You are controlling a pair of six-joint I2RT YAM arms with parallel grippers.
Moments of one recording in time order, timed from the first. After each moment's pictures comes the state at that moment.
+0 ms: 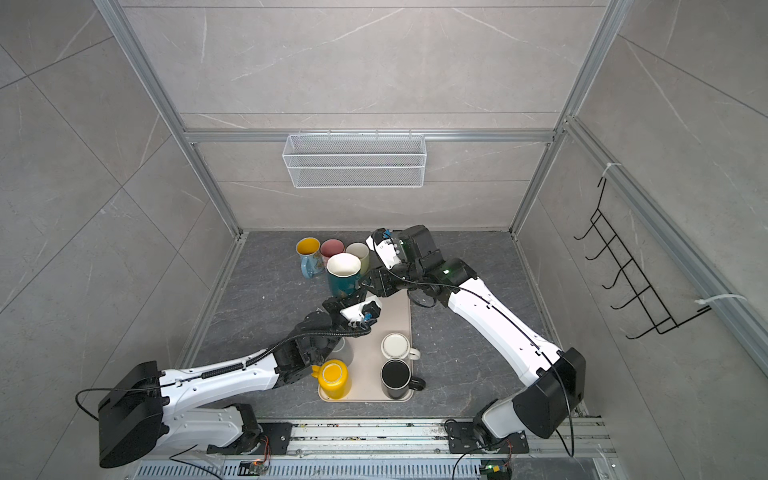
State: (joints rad) left arm -1.04 1.26 0.67 0.50 -0.49 0.80; right arm 0.61 1.48 1.48 -0.67 -0.49 0.20
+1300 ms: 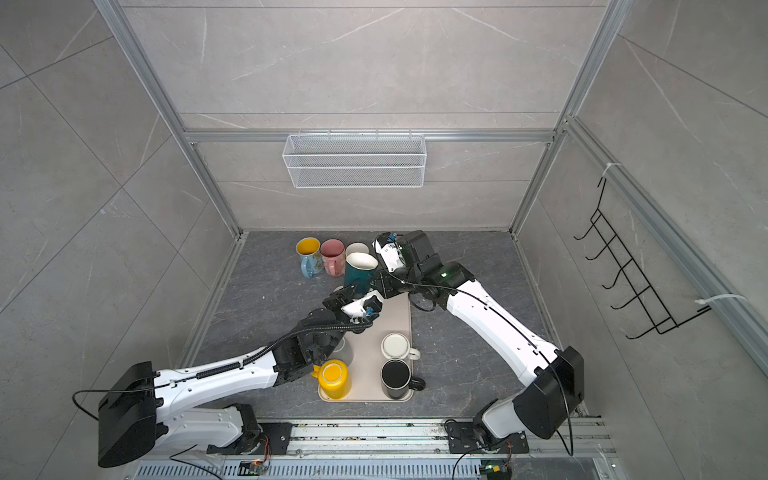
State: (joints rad) left arm -1.05 1.25 0.75 0.40 -0.57 0.72; right arm 0.61 1.47 1.43 -0.66 -0.33 0.26
